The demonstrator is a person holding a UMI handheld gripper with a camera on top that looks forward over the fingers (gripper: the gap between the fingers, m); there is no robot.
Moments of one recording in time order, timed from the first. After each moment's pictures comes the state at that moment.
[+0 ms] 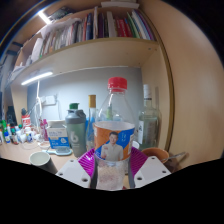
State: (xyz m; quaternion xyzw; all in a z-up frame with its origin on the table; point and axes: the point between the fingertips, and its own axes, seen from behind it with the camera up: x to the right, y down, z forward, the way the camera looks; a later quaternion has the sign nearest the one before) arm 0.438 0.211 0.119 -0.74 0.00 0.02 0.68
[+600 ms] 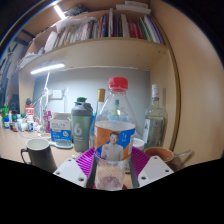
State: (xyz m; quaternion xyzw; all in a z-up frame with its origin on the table) arm 0.425 0.217 0.100 -0.71 -0.06 0.01 0.70
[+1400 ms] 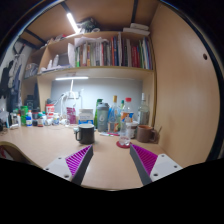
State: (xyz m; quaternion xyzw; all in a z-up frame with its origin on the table) arm 0.368 -0.101 0.102 -0.74 -0.04 -0.01 0.67
